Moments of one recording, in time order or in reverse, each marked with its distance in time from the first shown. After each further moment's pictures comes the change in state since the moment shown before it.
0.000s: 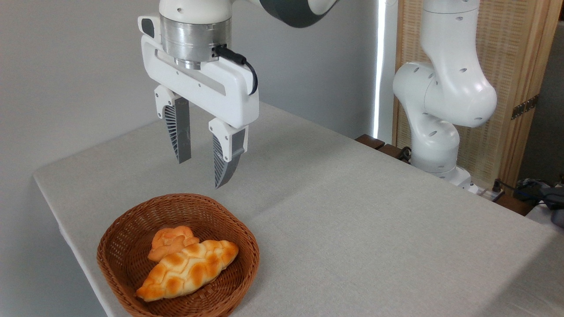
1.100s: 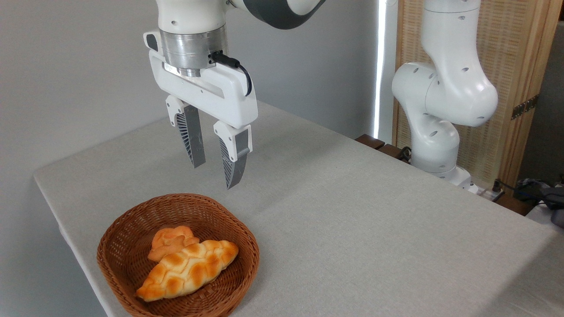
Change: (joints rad) arm 0.053 -0.014 -0.110 -0.054 0.075 -0.022 -0.028
